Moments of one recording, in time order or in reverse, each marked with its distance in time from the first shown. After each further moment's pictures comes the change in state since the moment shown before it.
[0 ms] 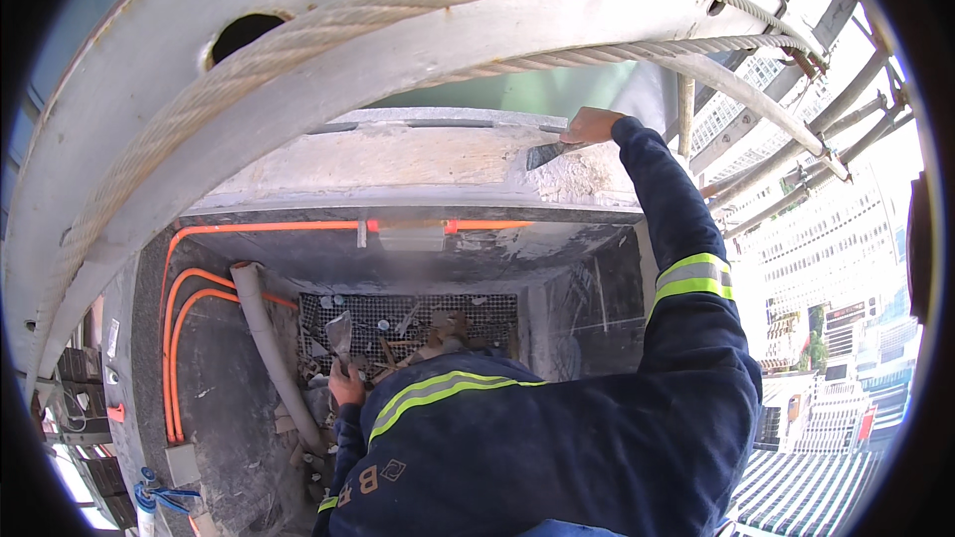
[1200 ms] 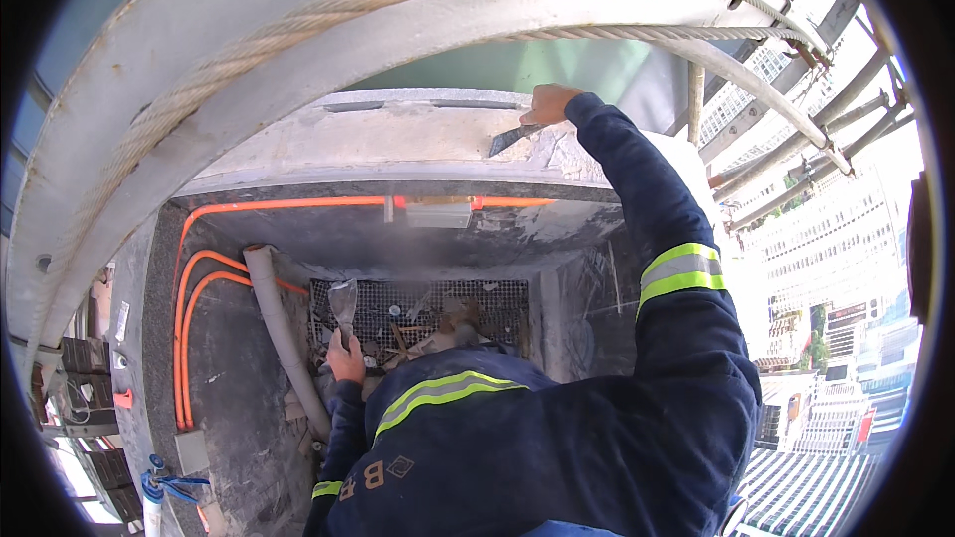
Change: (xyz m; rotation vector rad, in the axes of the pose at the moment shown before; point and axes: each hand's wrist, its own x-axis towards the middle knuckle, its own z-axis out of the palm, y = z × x) left_hand 0.030 0.002 -0.034 -0.042 0.081 0.192; right_hand 0.034 -0.130 -0.039 0.019 0.097 0.115
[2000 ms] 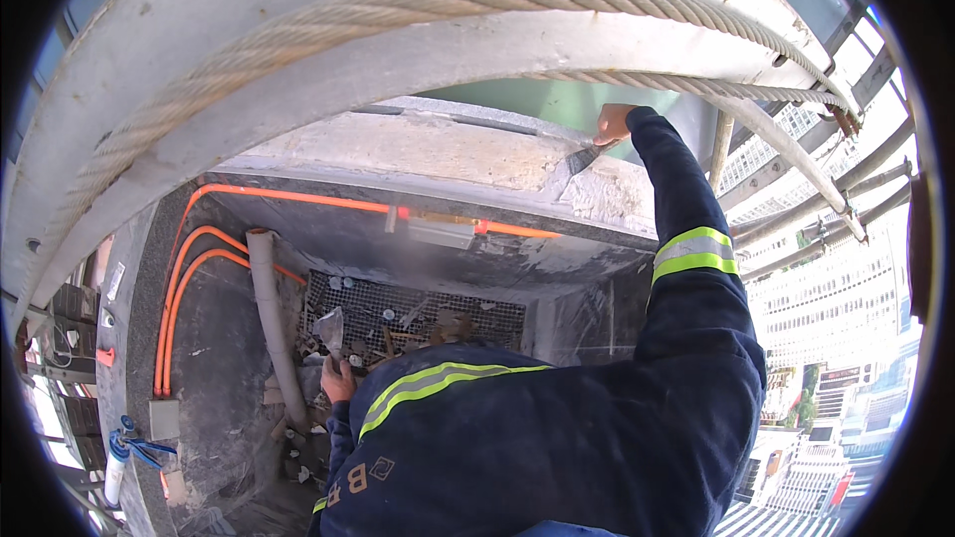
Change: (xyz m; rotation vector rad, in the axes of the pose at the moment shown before) left_hand -0.064 -0.022 0.017 0.084 0.128 -0.247; right_hand 0.038 0.127 -0.004 -0.075 -0.200 -0.107
